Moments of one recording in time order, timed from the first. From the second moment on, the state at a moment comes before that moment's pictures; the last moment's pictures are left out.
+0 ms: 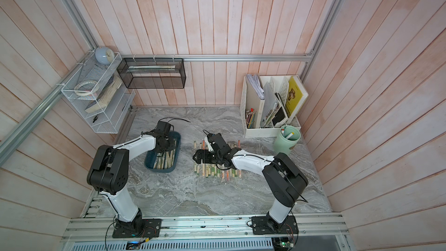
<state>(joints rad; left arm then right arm) -0.23 1.82 1.13 -0.47 -0.12 -0.46 0.79 1.69 0.98 -0.04 -0.29 0.71</state>
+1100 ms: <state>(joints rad) -0.23 1.77 1.06 -0.47 -0.16 -0.48 0.79 1.69 0.97 -0.04 -0.29 0.71</state>
